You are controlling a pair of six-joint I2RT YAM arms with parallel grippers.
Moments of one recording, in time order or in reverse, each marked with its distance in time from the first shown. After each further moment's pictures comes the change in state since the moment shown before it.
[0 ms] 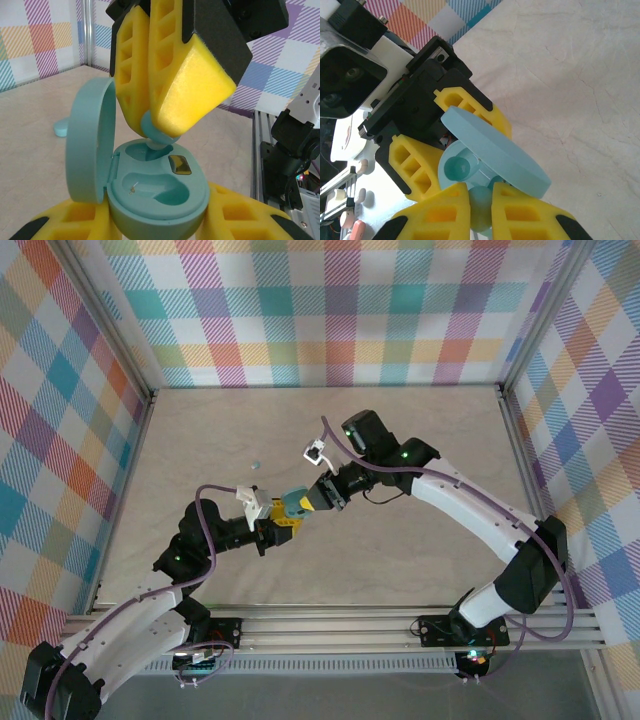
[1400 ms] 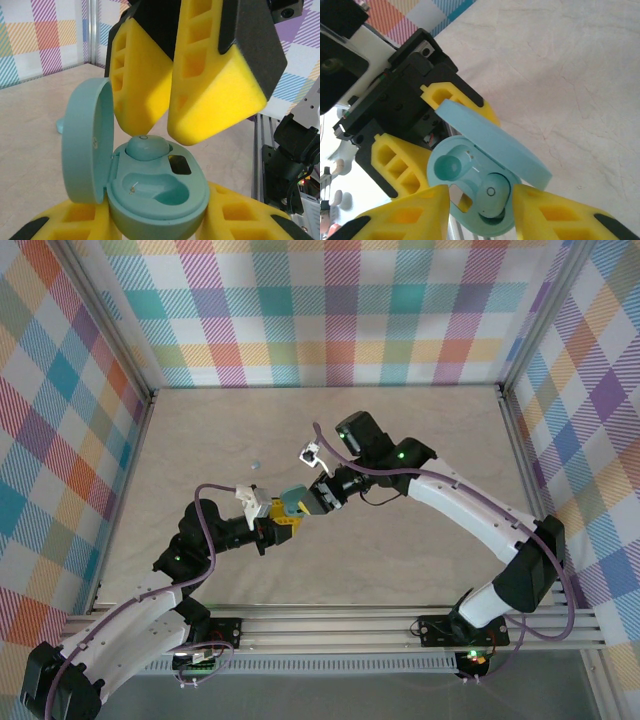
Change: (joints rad) left arm 0.000 -0.001 -0.001 0.001 -0.019 -0.023; right arm 0.027 0.010 0.039 -0.047 0.132 -0.016
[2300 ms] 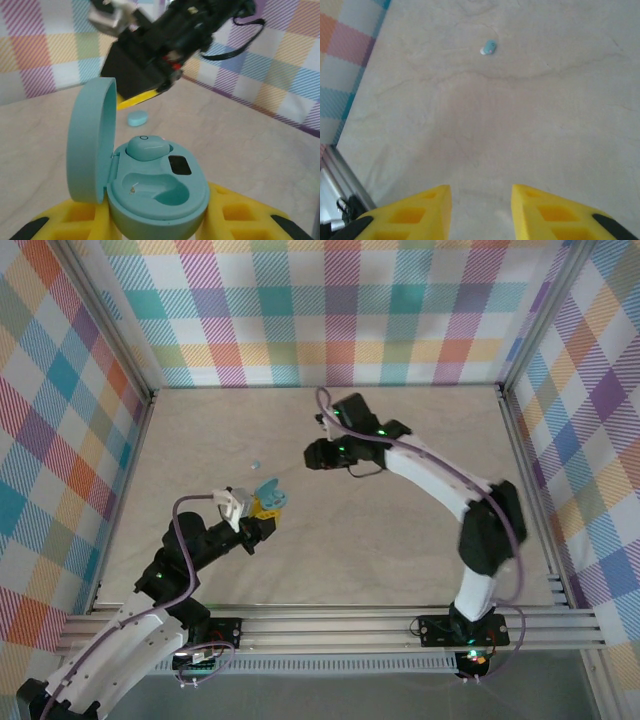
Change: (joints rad) left arm -0.001 -0.232 0.001 -0.251 -0.334 0.001; right arm -0.114 0.331 0.166 0.170 0.279 0.378
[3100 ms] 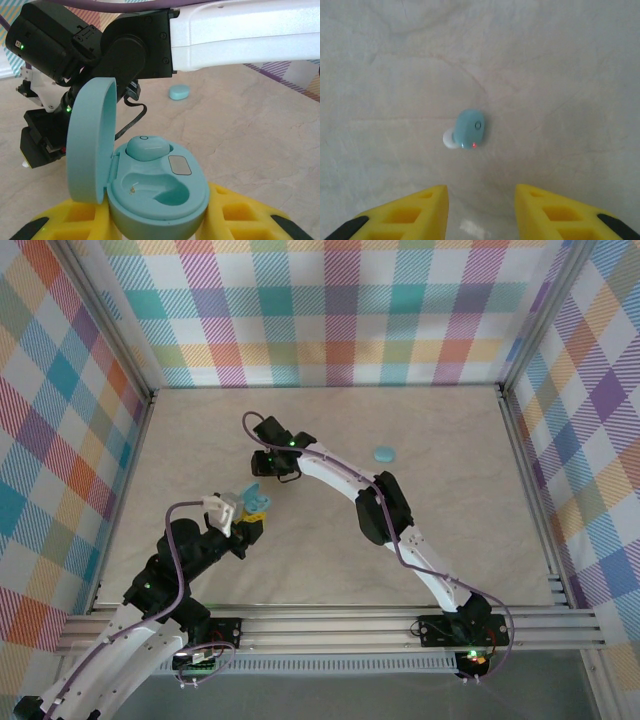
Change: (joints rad) left arm 0.000 -0.100 0.022 -0.226 -0.160 0.001; right arm 0.160 0.833 0.864 -0.097 0.290 0.184
